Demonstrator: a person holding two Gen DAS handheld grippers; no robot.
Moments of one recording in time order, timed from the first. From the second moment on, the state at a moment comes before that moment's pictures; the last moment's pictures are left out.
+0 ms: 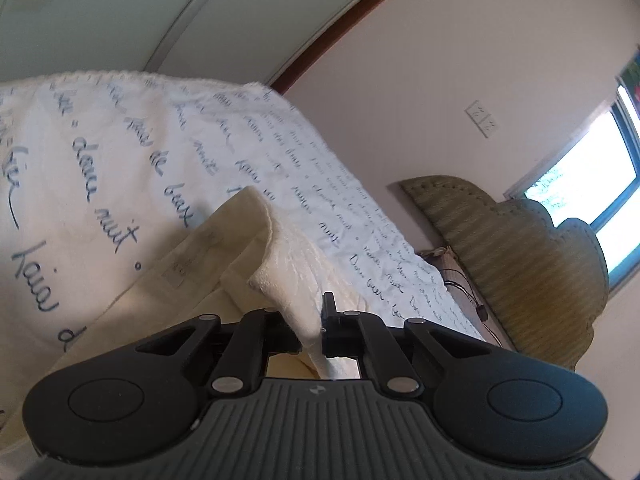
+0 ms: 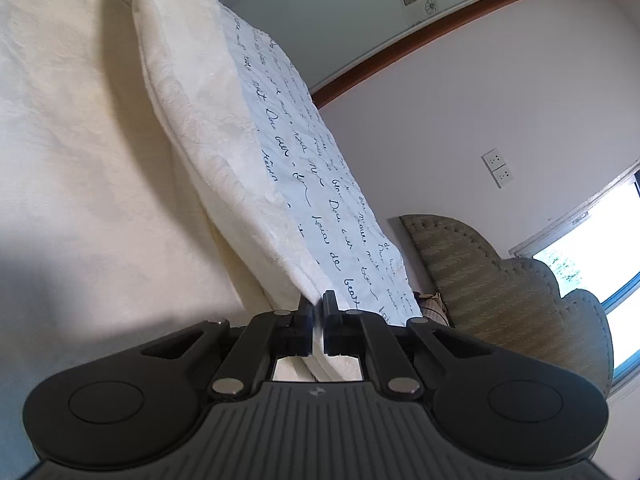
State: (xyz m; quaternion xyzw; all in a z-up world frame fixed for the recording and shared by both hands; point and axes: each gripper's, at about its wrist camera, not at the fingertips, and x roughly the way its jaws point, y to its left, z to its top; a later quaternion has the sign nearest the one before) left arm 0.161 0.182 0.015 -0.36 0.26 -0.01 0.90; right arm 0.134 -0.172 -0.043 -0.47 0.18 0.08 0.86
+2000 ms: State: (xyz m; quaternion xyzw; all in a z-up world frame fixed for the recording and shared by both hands) left arm 0.048 0.011 0.062 0.00 0.25 -0.13 0.96; right arm -0.055 -0.232 -0.013 -0.16 0.24 0.11 0.95
